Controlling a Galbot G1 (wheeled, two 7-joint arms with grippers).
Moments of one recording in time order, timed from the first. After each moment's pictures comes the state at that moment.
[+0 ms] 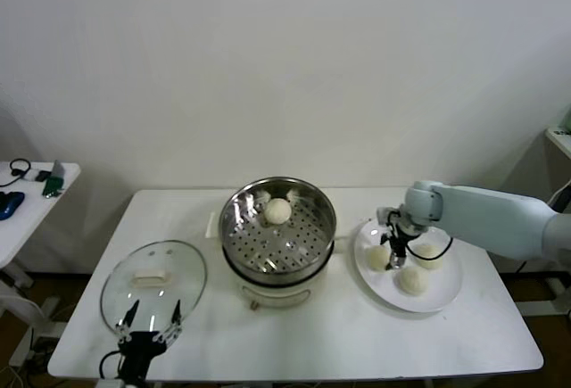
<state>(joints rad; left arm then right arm) 1.76 -1.46 -0.69 -1.98 -0.11 -0.01 0.02 0.36 0.90 -1.54 1.13 0.50 -0.33 -0.78</state>
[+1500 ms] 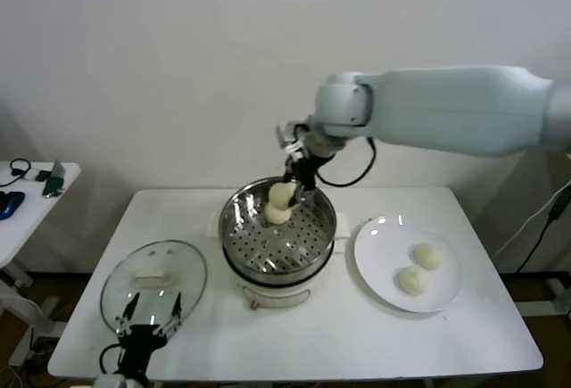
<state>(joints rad) 1.74 -1.45 -0.69 -2.00 -0.11 -0.01 0.02 0.88 1.30 -1.63 1.39 0.88 -0.44 -0.75</state>
